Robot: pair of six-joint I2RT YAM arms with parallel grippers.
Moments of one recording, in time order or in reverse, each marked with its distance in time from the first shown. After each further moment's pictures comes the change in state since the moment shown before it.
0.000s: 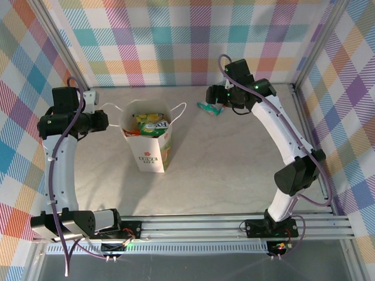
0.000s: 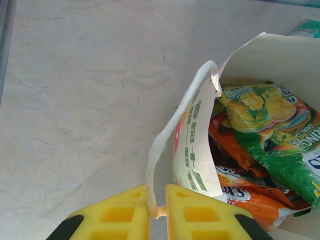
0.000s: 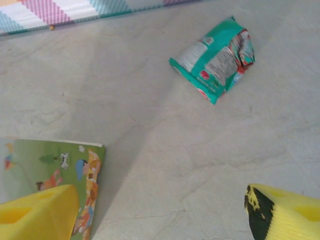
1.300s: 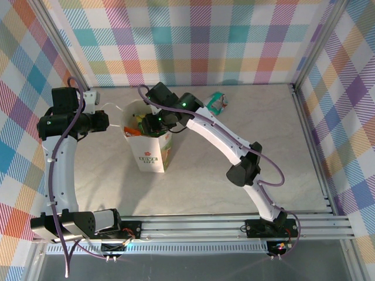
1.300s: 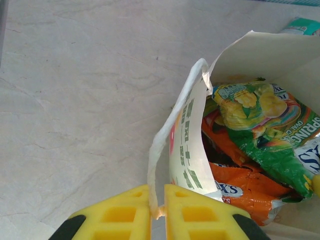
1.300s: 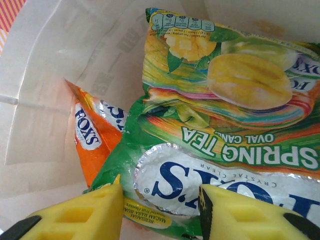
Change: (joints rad) left arm 0.000 -0.008 0.000 -0.001 0.027 0.023; right arm 0.498 0.515 0.663 -0.193 -0.097 -0.003
